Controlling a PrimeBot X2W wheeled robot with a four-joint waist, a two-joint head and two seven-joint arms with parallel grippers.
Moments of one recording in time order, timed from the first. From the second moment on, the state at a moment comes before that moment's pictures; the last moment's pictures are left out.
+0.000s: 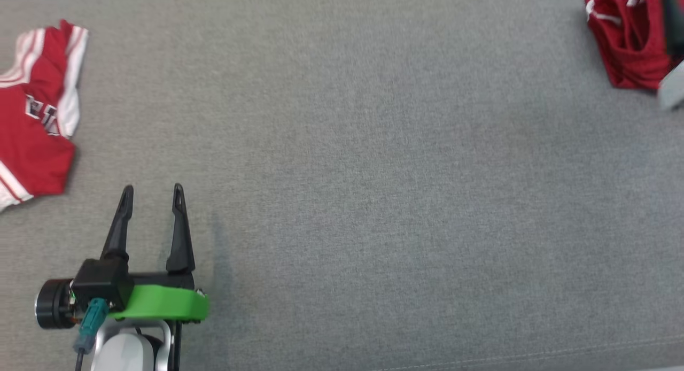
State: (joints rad) left arm -0.13 0.08 -0.02 0.11 -0.12 -0.04 -0.26; right arm -0.89 -0.66 0.42 0.60 0.47 0.13 -0.26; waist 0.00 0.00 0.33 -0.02
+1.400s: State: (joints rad) left arm 0.00 0.05 0.03 0.20 -0.13 -0.09 -0.26; right arm 0.03 -0.17 0.02 0.06 0.24 0.13 -0.26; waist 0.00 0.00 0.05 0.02
